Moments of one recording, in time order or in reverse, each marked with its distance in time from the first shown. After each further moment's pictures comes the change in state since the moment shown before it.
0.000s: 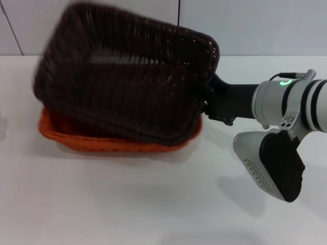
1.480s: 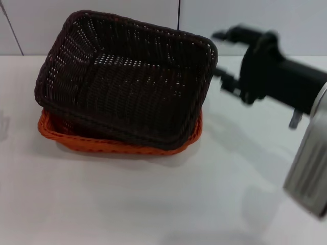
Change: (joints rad) left arm -0.014 0.006 0.000 0.015 0.008 -0.023 0.003; right arm -0.444 0.008 -0.039 -0.338 0.487 0.296 0.002
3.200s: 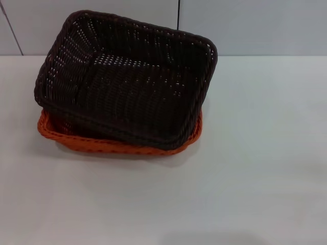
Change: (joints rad) left arm -0.017 0.007 -0.025 0.096 -0.002 0.099 0.013; right arm 0.306 0.010 0.494 1.715 2.214 -1.138 -0.471
